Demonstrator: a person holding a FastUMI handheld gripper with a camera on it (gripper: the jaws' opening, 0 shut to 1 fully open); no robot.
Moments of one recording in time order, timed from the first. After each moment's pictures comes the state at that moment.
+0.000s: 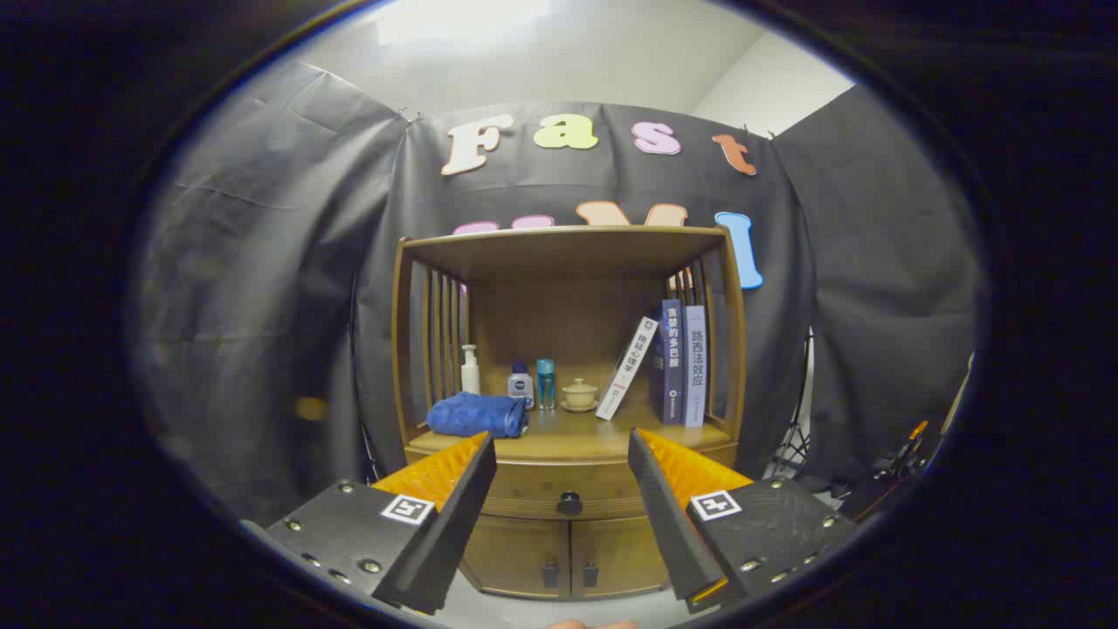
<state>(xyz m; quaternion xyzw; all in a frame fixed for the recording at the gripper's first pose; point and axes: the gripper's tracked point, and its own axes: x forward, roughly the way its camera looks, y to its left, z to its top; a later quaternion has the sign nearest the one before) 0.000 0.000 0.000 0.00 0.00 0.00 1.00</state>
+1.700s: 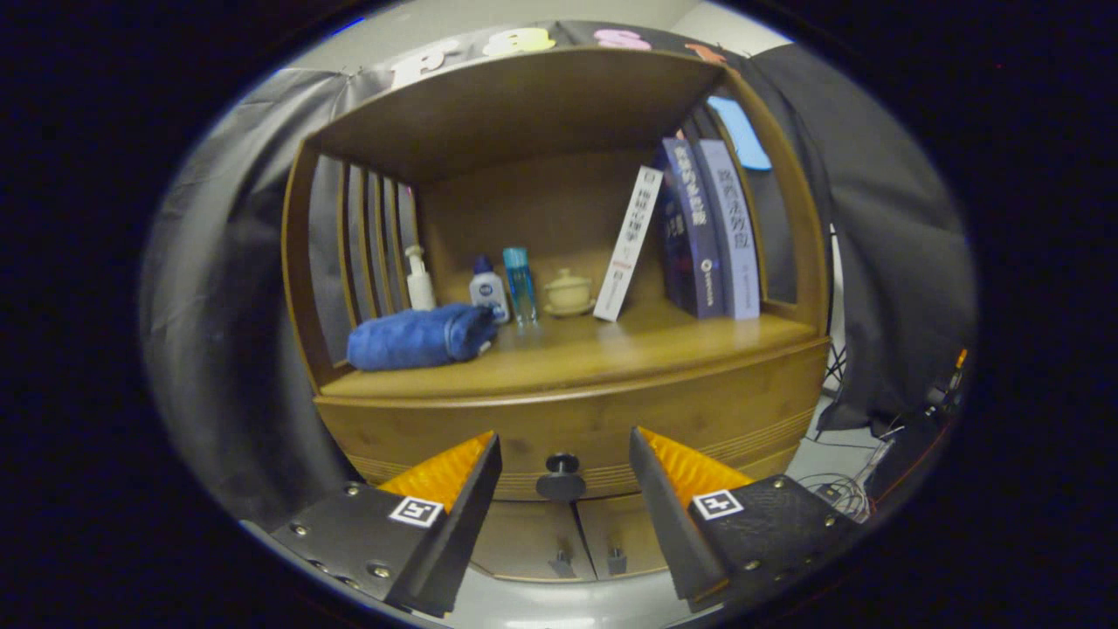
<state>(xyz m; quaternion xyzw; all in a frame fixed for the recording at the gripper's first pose) 0.167 -0.013 -0.182 0.05 0.15 0.00 0.99</state>
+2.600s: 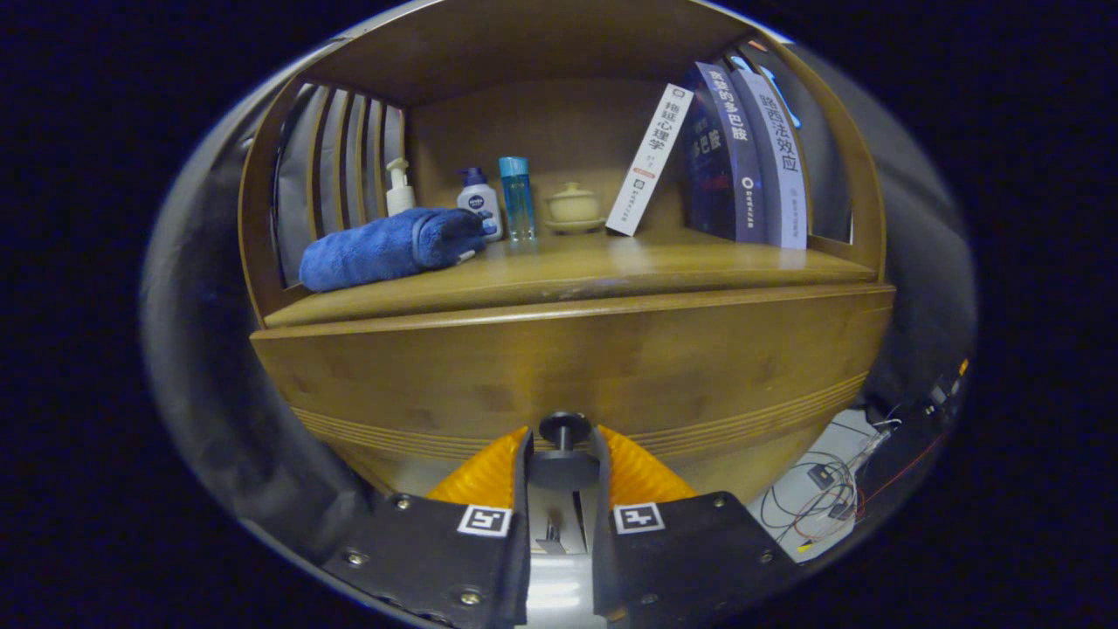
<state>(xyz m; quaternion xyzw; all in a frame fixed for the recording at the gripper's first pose) 0.178 -0.007 -0.244 0.02 0.24 -0.01 0.97</state>
